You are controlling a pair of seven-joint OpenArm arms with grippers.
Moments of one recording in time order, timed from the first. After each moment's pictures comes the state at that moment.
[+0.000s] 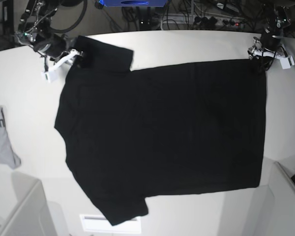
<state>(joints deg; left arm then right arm) 30.1 -14.6 -35.3 83.5 -50.7 -22.6 28.9 -23.0 2.1 26.6 97.7 39.9 20.8 -65.7</state>
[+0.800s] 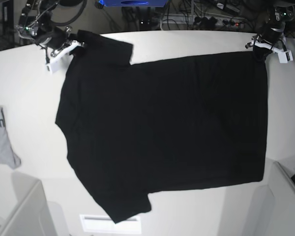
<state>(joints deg) 36.1 -14.4 -35.6 90.7 -43.9 -22.4 29.7 -27.2 2.0 26.7 101.0 38.2 20.4 -67.6</state>
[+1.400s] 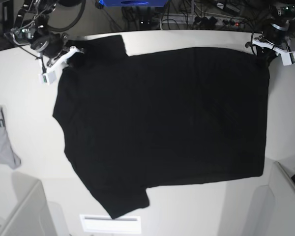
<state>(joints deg) 40.6 -11.8 -39.1 105.6 -43.9 -22.5 30.2 -24.4 1.9 26.3 110.5 37.7 20.4 -70.0</state>
